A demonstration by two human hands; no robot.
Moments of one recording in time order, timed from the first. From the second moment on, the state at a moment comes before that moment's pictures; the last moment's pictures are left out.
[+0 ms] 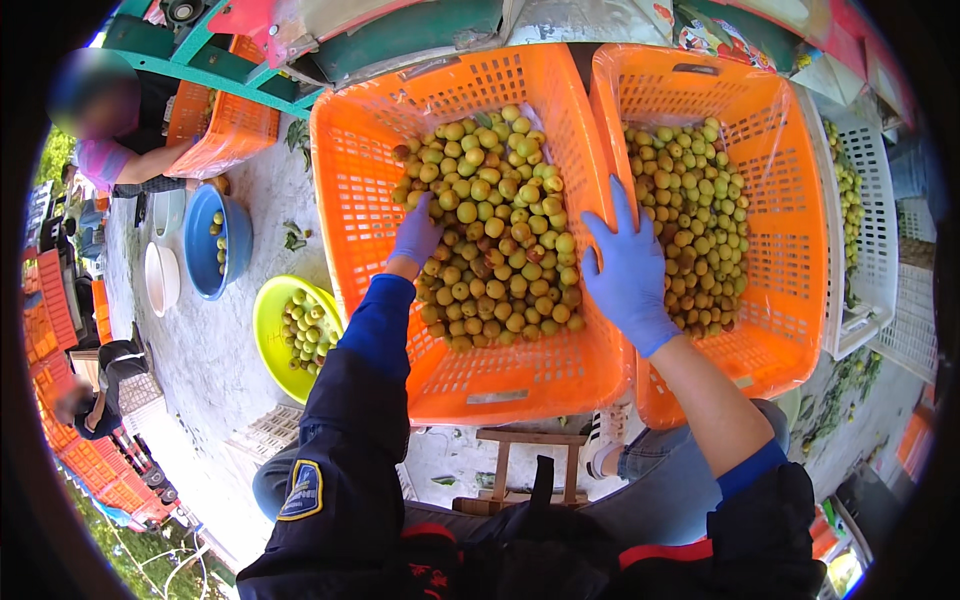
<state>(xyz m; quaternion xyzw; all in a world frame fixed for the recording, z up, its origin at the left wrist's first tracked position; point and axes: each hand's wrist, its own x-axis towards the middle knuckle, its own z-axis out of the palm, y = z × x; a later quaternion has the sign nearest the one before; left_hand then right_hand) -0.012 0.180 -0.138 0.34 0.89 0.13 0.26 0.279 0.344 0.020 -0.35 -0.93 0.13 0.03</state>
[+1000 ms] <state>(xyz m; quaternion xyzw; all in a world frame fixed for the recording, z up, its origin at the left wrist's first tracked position) -0.068 -0.210 -0.033 -0.20 0.64 0.66 0.33 0.280 0.340 0.025 -0.34 -0.93 0.15 0.05</state>
